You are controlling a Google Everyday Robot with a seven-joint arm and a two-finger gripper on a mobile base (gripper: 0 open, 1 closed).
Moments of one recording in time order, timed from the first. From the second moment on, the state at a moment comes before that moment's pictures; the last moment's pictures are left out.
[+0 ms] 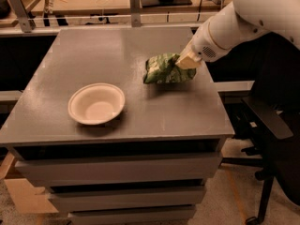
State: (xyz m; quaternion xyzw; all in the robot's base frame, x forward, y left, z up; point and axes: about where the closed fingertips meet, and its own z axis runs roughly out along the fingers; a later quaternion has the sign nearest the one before) arm 0.628 -0.099 0.909 -0.54 0.76 0.04 0.34
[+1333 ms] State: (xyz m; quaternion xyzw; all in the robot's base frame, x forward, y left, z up) arm 0.478 -0.034 0.900 -0.56 0.76 0.09 0.33
